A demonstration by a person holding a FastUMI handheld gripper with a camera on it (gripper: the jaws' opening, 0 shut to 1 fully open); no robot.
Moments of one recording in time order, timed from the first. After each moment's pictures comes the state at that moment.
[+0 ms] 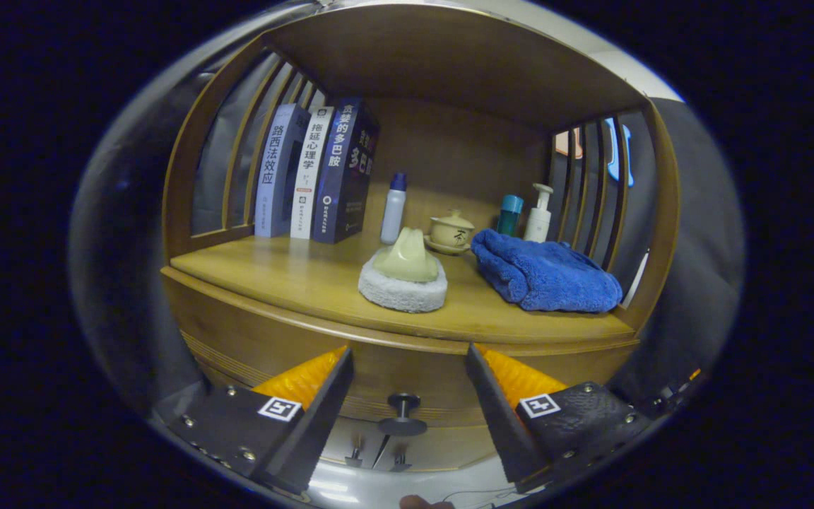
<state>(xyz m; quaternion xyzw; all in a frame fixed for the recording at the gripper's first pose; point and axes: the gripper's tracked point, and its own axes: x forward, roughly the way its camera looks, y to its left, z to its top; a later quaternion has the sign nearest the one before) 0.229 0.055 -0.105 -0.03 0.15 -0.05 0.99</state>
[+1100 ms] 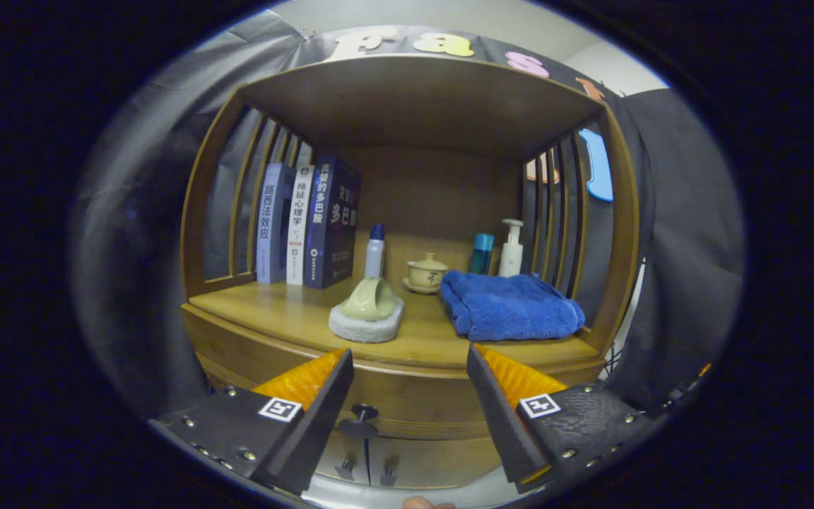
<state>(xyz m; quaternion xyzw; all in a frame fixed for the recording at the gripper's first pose) 0.200 0.001 -0.050 -0.01 0.05 -0.04 1.00</state>
